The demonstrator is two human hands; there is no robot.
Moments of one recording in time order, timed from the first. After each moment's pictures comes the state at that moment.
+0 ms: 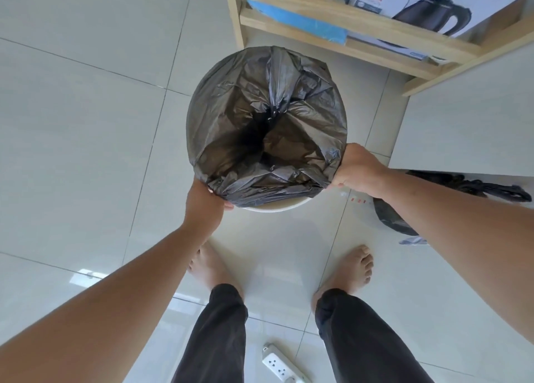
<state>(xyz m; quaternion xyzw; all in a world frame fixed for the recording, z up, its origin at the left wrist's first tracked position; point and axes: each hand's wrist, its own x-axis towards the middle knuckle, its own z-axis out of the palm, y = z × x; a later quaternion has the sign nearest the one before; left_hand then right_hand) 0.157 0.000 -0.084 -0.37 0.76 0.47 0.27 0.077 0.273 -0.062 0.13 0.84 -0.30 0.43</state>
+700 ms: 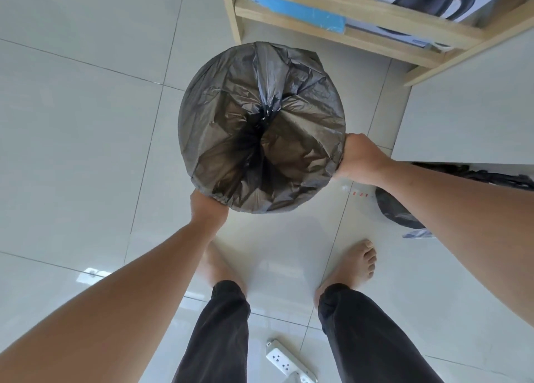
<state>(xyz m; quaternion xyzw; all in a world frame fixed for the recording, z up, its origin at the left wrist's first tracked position) 0.167 0.015 -0.110 -0.42 0.77 0.40 0.27 0.077 0.286 -0.086 0.03 0.88 -0.23 0.41</state>
